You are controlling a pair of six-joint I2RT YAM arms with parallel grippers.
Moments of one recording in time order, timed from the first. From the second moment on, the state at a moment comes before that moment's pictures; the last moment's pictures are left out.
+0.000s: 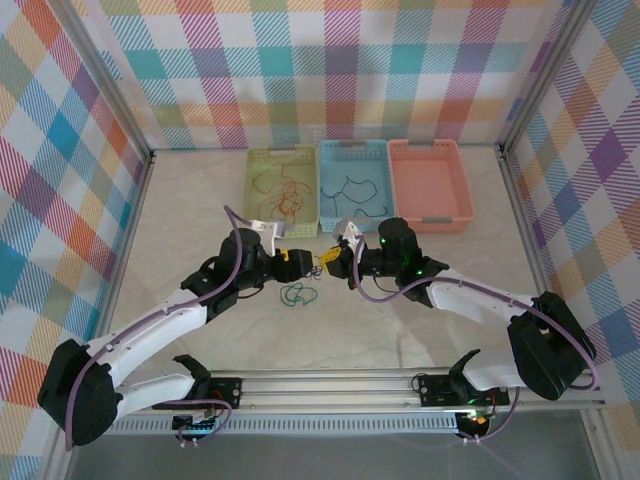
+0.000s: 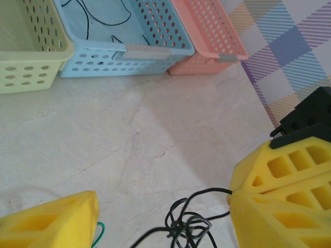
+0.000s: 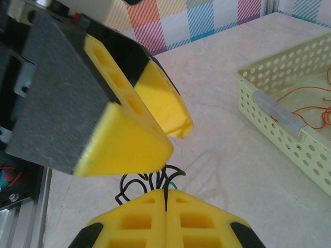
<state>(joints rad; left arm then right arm) -0.63 1.09 0.67 -0.07 0.23 -0.59 0.68 1.33 0.70 0.27 -0.63 -0.03</state>
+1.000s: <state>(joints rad) -0.65 1.16 0.71 -0.14 0.12 -0.55 0.68 1.34 0.70 0.31 -0.73 0.02</state>
